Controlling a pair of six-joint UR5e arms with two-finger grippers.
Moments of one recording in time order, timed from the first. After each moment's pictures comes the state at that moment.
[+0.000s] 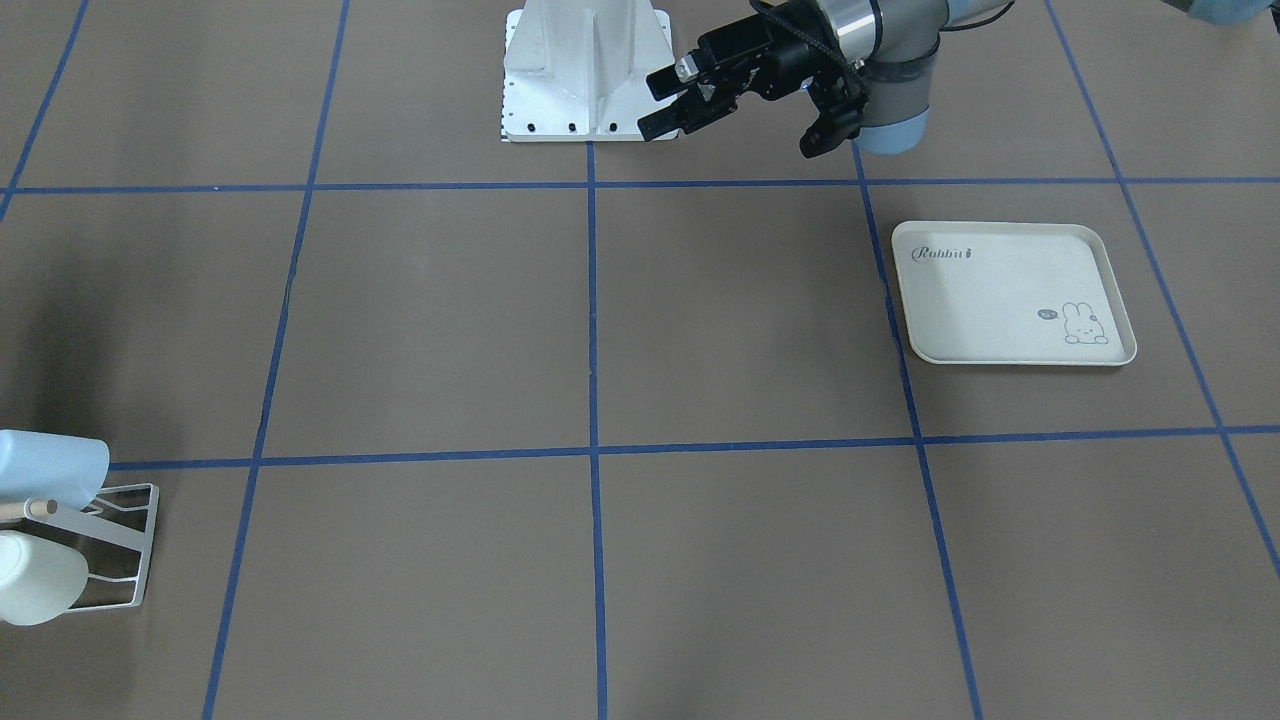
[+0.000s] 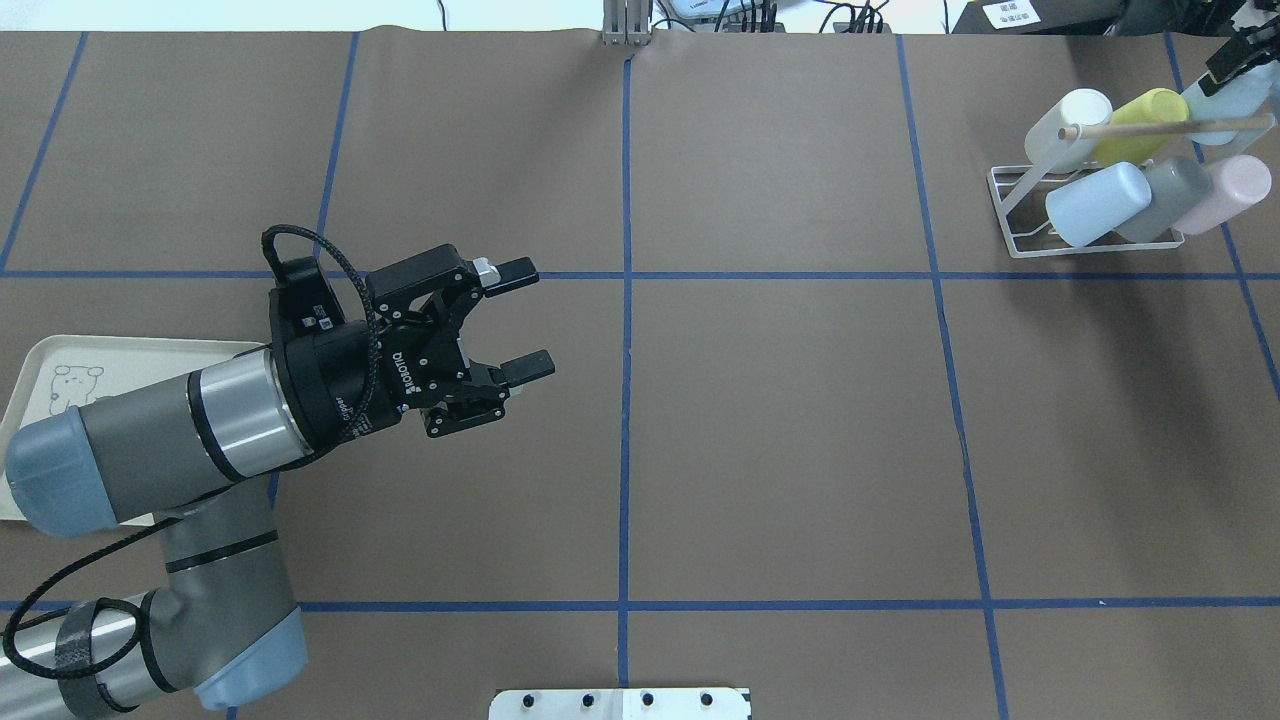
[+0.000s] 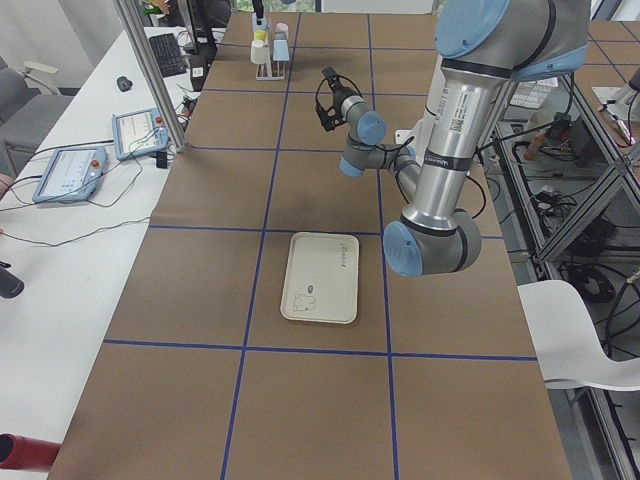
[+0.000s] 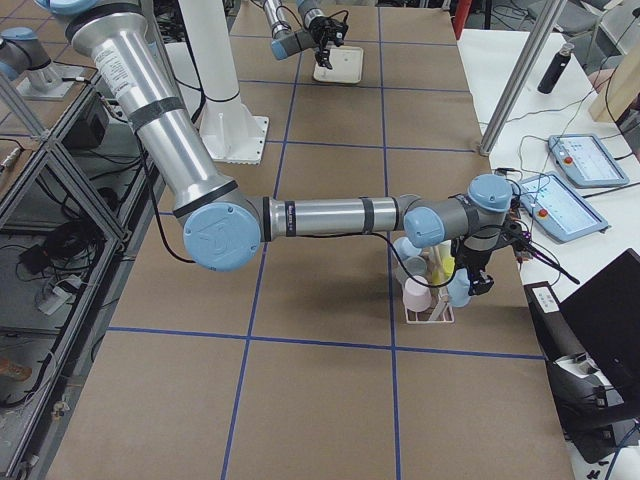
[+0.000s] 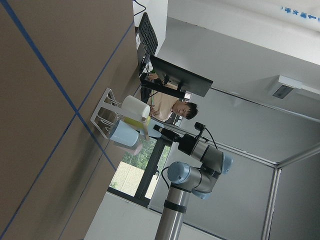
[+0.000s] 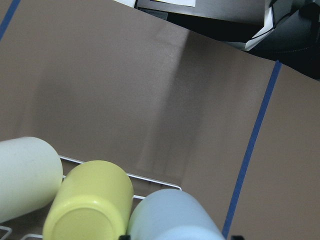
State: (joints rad) left arm -0.43 -1.92 -1.80 -3.18 -1.49 -2.22; right arm 1.40 -1.06 1.12 -1.30 2.21 0.01
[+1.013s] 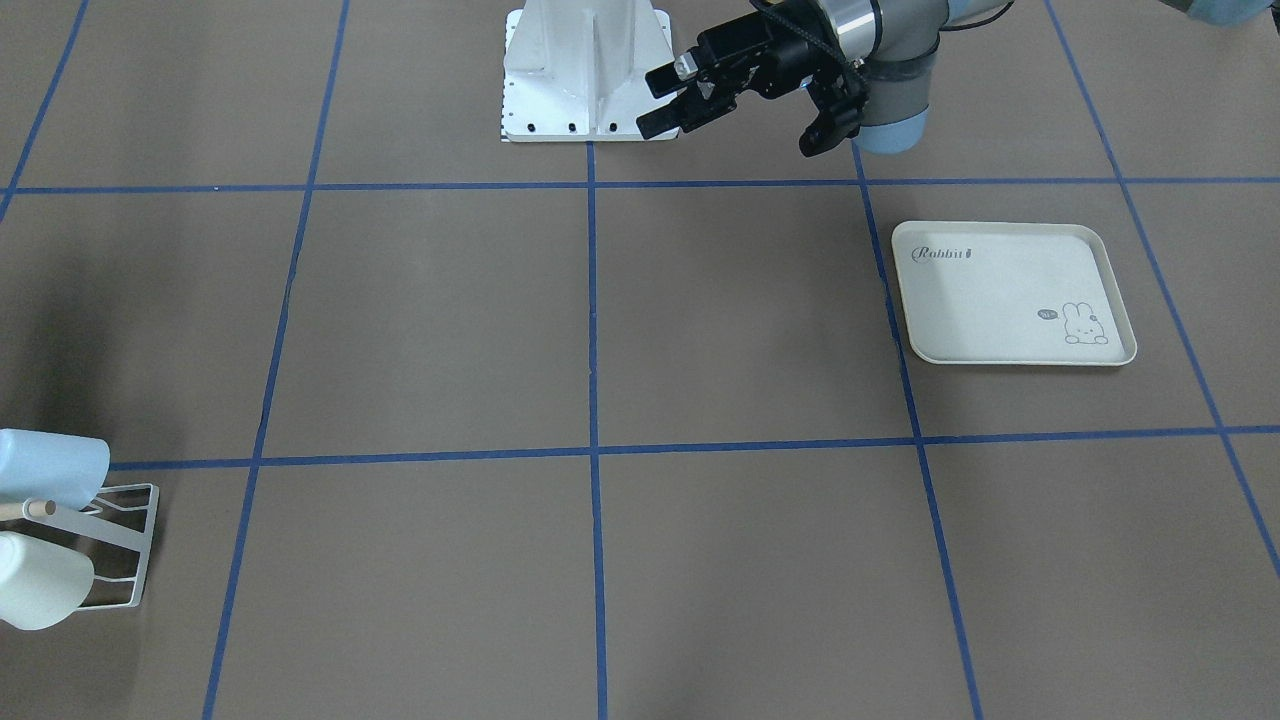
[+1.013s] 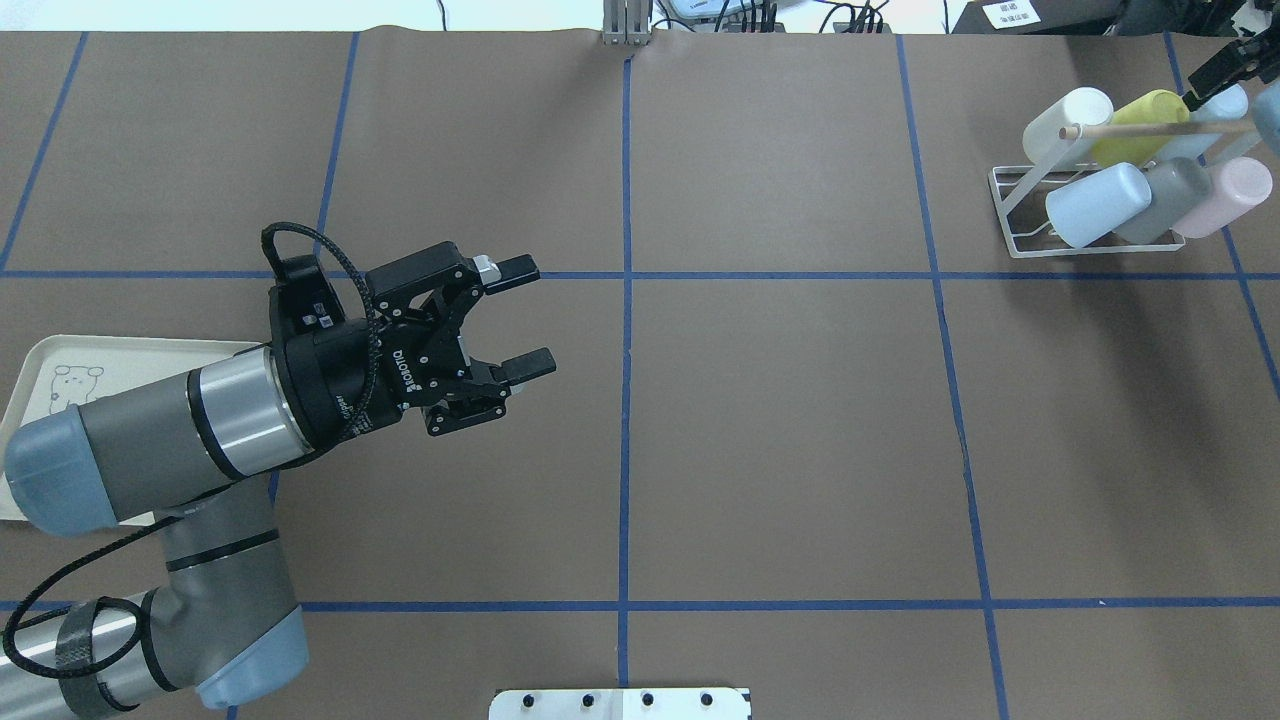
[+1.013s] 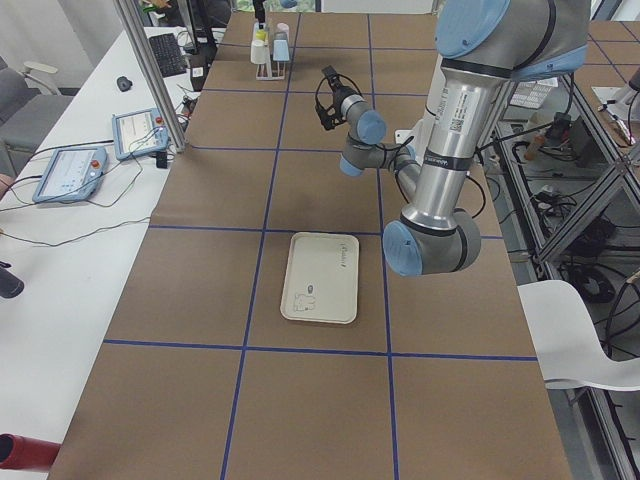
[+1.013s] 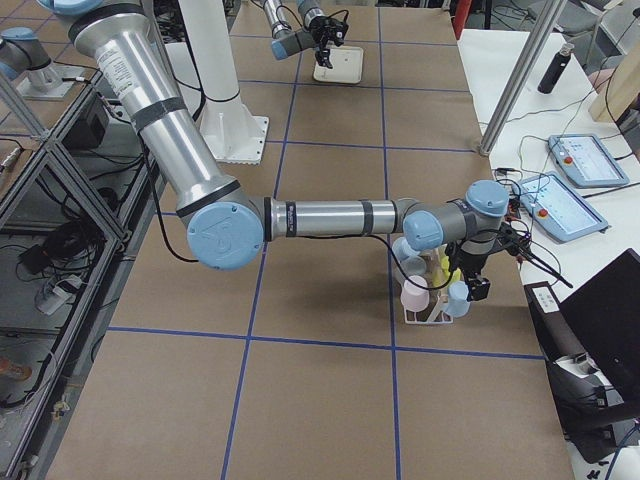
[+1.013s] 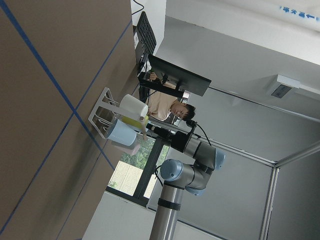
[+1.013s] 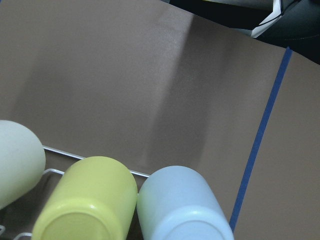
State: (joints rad) left arm -0.43 -1.93 -1.80 -3.17 -1.49 -2.22; right arm 1.39 -1.06 1.10 -1.29 2.20 0.01
